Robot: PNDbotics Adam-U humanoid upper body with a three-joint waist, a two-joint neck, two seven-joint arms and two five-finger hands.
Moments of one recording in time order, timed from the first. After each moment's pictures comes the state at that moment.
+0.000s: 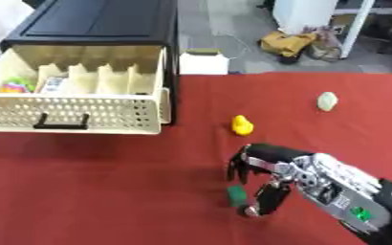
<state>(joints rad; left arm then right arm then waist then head) -0.43 0.40 -0.06 -1.99 -0.03 0.28 0.19 -0.49 -0.67 0.58 -1.81 0.57 0.43 0.56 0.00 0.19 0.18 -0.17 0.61</state>
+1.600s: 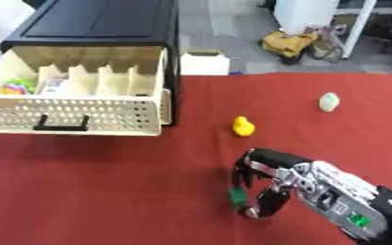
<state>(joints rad) -0.43 0.39 -0.05 -1.99 -0.03 0.28 0.20 -0.48 -0.66 0.58 -1.76 0.57 0.45 0.50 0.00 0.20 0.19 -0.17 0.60</state>
